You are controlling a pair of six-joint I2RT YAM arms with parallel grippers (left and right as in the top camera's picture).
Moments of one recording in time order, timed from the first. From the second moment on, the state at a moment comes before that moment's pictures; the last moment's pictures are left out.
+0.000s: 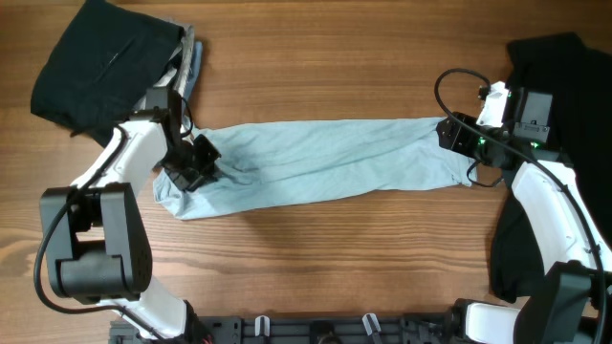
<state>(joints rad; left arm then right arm) 0.04 1.82 1.12 -0.86 0.32 -0.65 -0.17 1.48 0.92 -0.43 -0.31 0.18</state>
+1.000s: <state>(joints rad) -0.11 1.77 1.24 -0.74 0.27 -0.64 -0.17 1.48 0.92 -0.43 -0.31 0.18</state>
